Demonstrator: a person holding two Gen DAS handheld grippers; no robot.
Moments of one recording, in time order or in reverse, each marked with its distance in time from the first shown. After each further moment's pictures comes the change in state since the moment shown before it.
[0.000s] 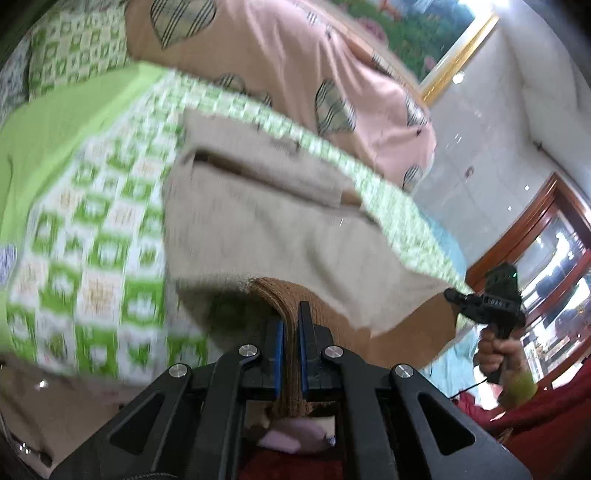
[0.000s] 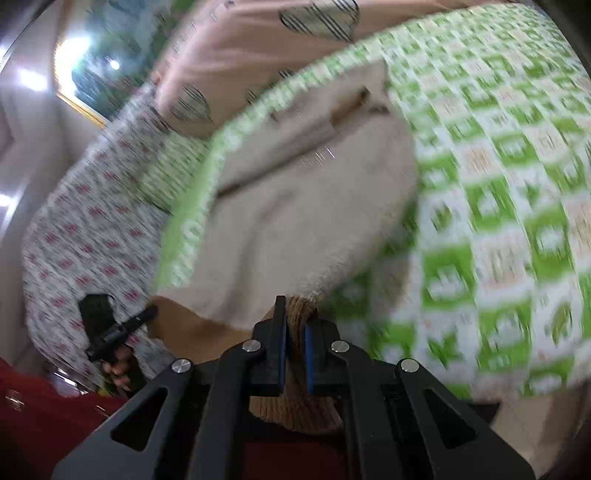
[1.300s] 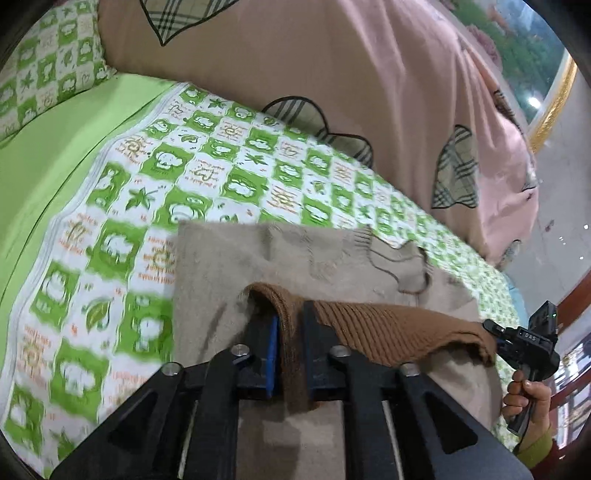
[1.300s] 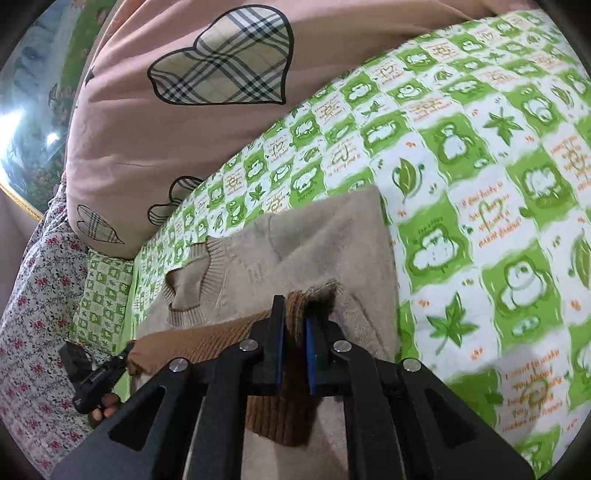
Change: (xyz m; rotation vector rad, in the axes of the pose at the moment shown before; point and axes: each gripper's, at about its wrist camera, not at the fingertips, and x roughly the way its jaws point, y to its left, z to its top) left arm 0.250 0.111 0.262 -0.083 -0.022 0.208; right arm 0.179 -0.102 0.266 0.160 -0.140 -0.180
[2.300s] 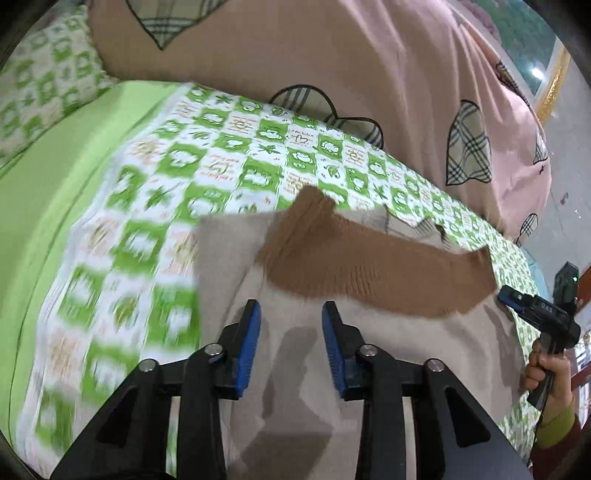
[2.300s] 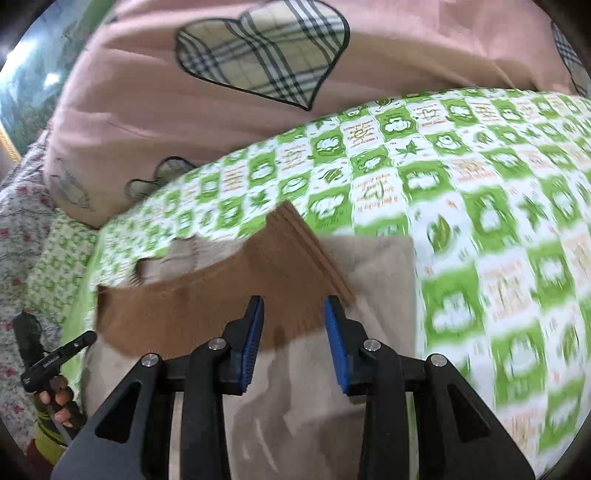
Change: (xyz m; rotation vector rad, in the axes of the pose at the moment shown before) left arm -0.010 -0.006 -0.012 0.068 0.041 0.098; right arm 0.009 0.024 0.005 -0.218 -0.031 -0.166
